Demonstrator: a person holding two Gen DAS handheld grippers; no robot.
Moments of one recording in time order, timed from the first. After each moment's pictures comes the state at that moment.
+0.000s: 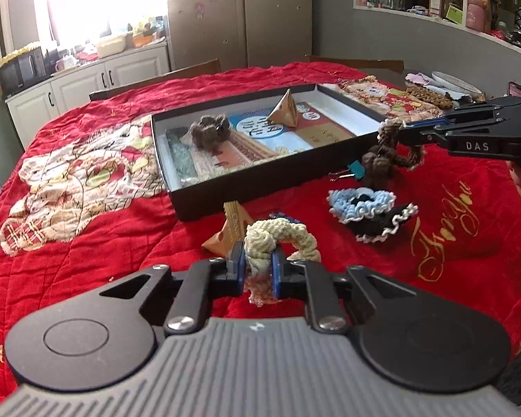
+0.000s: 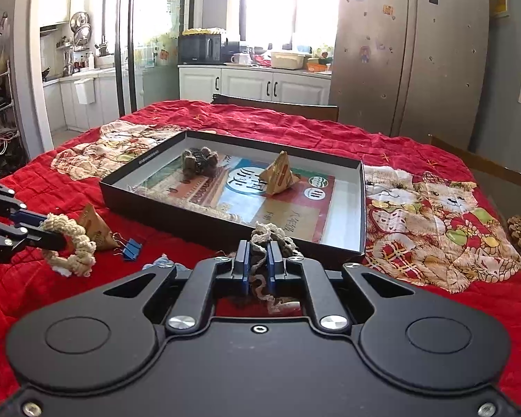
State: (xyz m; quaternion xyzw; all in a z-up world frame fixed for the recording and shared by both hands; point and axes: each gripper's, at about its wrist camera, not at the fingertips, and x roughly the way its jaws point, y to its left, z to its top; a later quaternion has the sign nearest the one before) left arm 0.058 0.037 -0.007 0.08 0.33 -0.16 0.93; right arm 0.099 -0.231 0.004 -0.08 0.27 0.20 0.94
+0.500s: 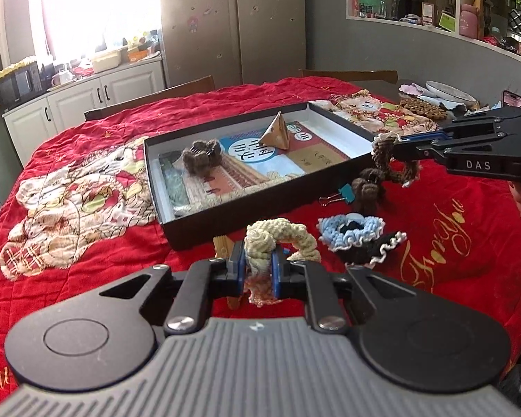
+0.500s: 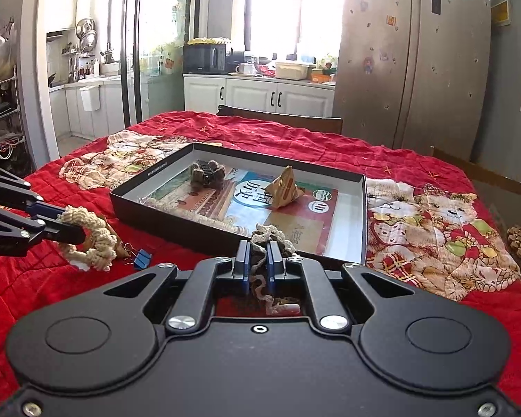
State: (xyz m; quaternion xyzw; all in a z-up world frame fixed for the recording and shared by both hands) left arm 0.065 0.025 0.008 0.08 0.31 -0.16 0.93; right arm 0.089 -0.232 0.016 -0.08 0.25 0.21 0.94
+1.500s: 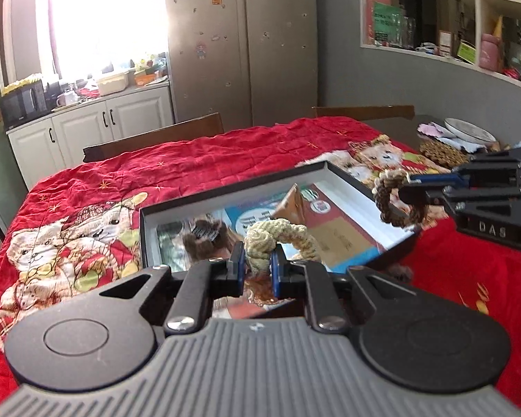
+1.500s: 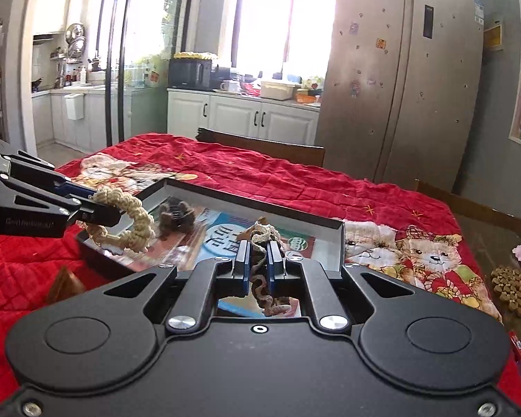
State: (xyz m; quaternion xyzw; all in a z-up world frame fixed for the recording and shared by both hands) left arm 0.150 0.000 0.044 0.07 0.28 -0.15 0.95; right arm 0.146 -0.220 0.046 -0.09 0.23 0.18 0.95
